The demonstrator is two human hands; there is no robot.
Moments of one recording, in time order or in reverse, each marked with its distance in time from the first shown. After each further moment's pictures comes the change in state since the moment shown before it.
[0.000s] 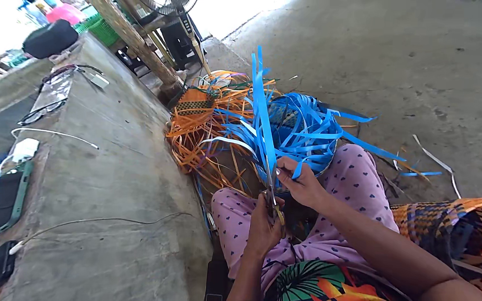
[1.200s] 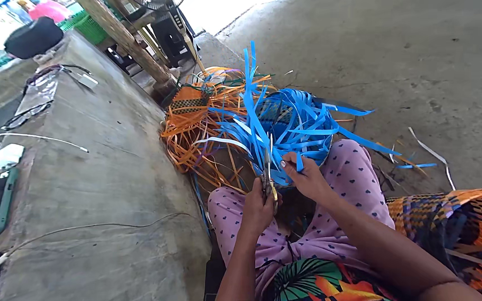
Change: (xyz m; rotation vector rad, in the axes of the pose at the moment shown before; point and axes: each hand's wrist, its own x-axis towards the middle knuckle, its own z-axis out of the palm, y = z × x) left_hand 0.042 0.032 -0.012 -0.051 -0.116 -0.336; right_hand -0.010 0.018 -0.022 -0.074 0.107 0.212
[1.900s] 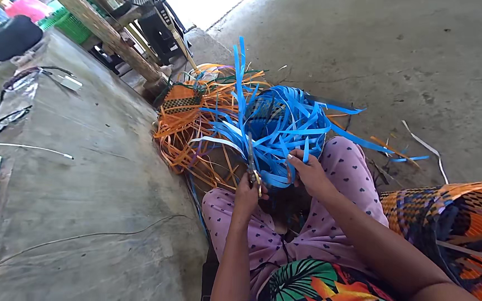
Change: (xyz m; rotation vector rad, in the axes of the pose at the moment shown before) left_hand 0.043 -0.024 0.001 -0.171 0.082 -0.287; right_hand 0.003 0.014 -0.018 0.391 0.144 0.435
